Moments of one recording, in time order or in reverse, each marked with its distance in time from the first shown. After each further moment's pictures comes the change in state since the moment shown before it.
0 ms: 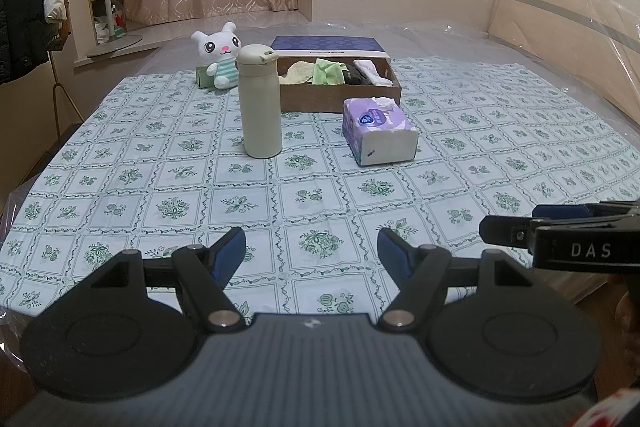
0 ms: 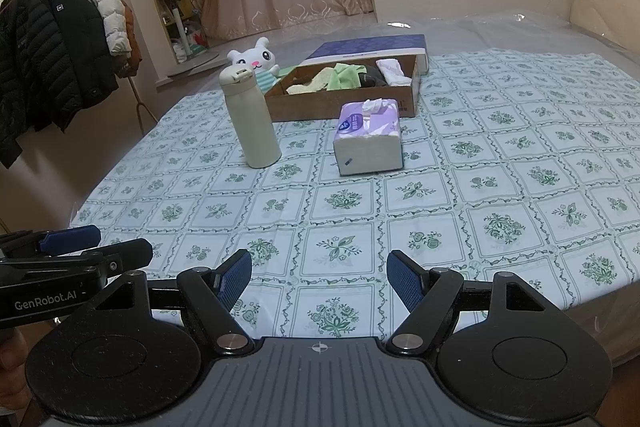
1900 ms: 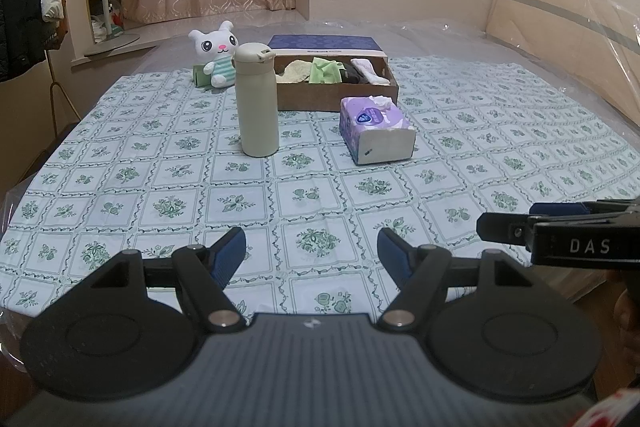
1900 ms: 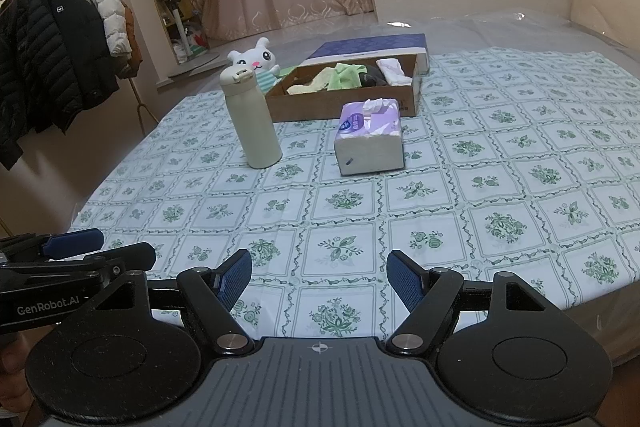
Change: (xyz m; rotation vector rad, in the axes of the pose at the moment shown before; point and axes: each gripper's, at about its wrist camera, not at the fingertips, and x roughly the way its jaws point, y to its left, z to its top) left arm 0.000 -0.002 0.000 -0.003 -0.001 -0.006; right arm -0.002 0.001 0.000 0.000 -0.003 0.003
